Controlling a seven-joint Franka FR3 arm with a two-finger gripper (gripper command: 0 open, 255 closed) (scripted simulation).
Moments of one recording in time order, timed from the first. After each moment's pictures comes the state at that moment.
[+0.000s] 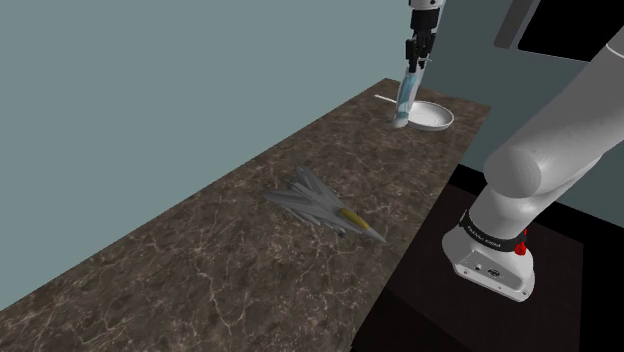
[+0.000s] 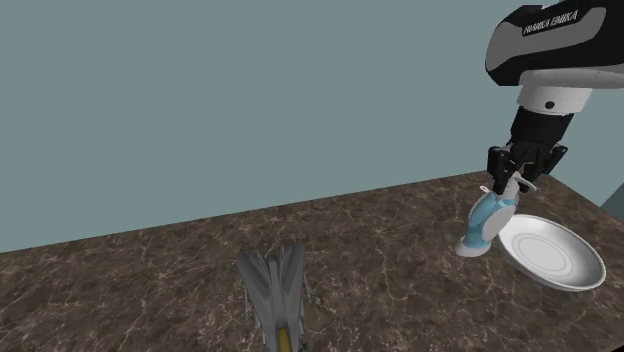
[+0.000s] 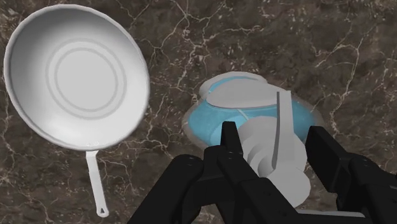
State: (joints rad) arm -0.40 -0.14 -0.20 -2.01 -0.10 1.77 -0.46
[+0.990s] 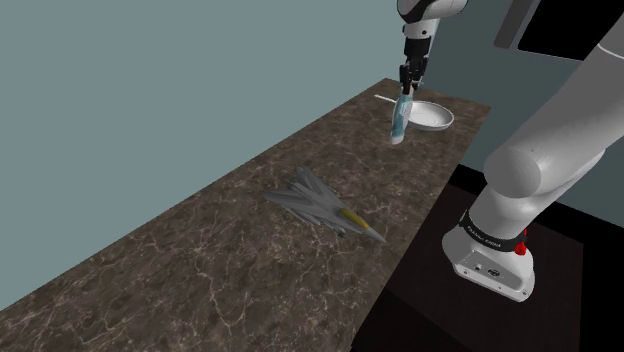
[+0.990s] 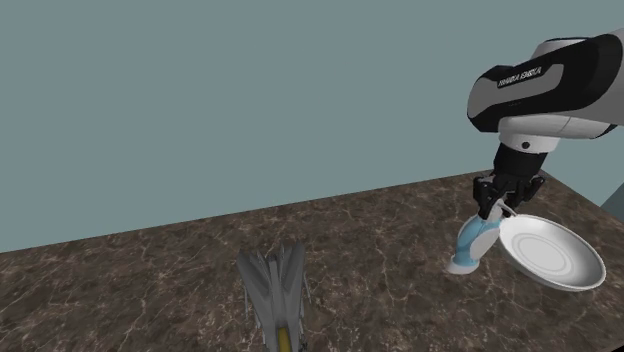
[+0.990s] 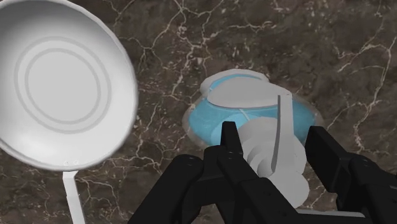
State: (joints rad) arm -0.40 -0.09 -0.21 -2.16 -0.10 1.96 -0.46
